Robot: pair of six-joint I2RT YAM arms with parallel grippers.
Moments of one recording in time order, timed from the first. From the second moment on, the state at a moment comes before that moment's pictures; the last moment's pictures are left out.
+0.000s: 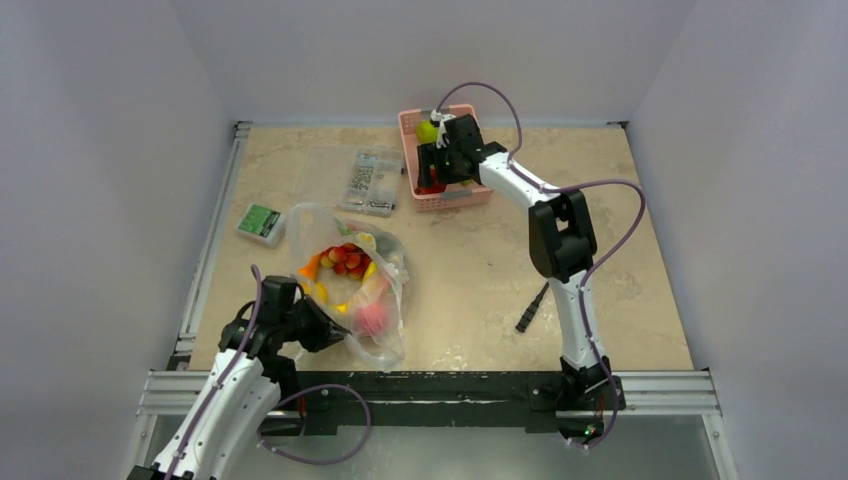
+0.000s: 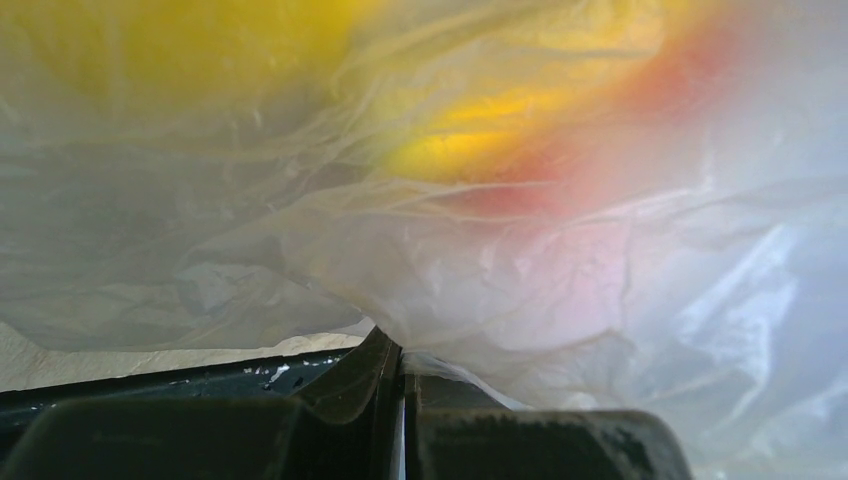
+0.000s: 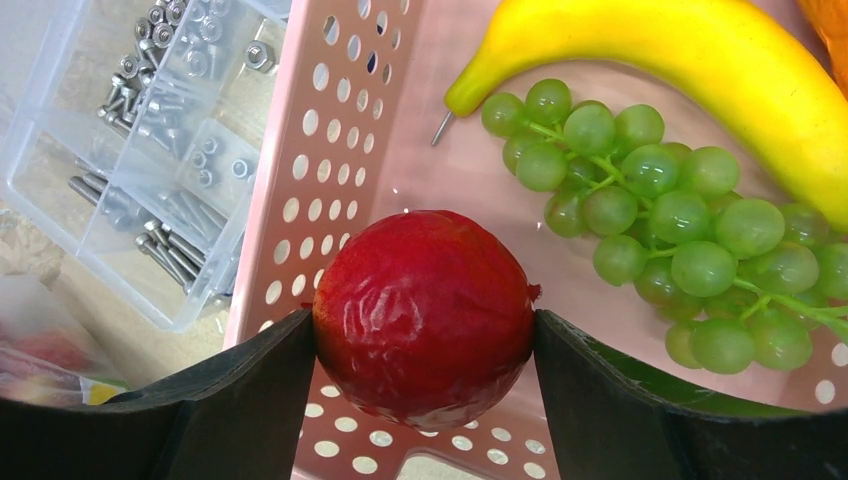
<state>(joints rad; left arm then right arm) -0.22 0.52 0.32 -0.82 0.38 -1.04 0.46 2.27 1.92 -0.42 -0.13 0.19</state>
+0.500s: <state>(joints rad) -0.22 0.52 0.33 -0.83 0.37 -1.04 0.47 2.18 1.91 -0.47 -0.09 0.17</state>
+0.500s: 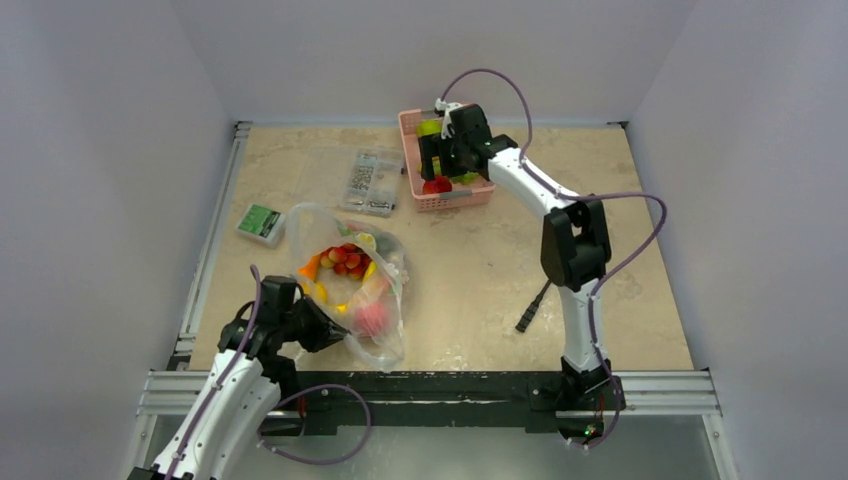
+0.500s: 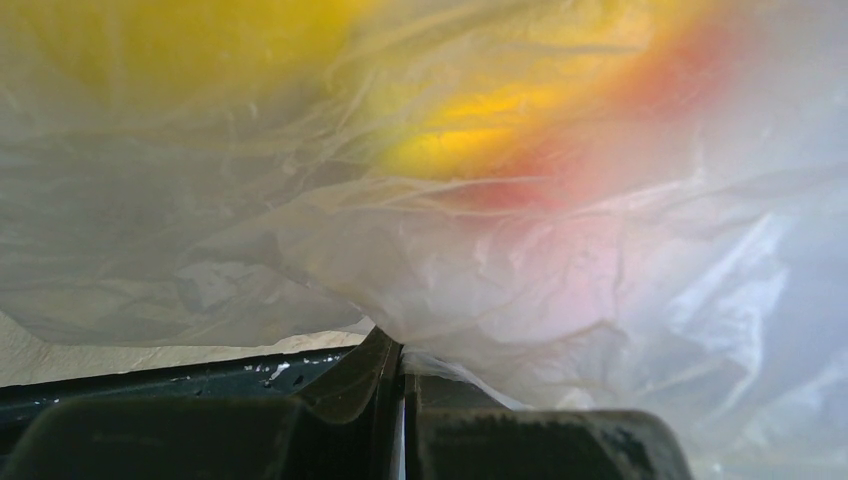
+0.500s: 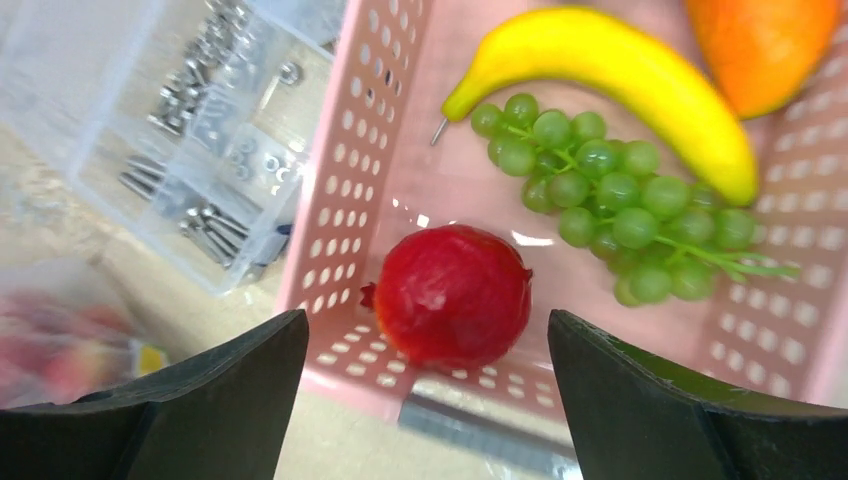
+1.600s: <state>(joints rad) -0.22 0.44 0.49 -0.96 0.36 -1.04 1.10 1.90 1.54 -0.23 -0.15 0.14</state>
